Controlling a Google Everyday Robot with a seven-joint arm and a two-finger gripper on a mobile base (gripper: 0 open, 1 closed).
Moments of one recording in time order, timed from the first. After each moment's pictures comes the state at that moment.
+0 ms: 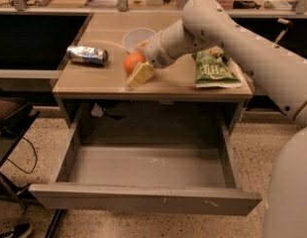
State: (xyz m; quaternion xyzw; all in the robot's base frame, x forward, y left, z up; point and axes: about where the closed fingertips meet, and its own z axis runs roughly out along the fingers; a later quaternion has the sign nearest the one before) arm 0.690 0.050 0.845 -0.62 0.65 0.20 0.38
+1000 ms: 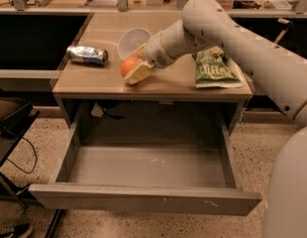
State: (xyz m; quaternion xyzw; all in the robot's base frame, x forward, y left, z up) arm 0.690 0.050 0.846 -0.62 0.65 0.20 0.38
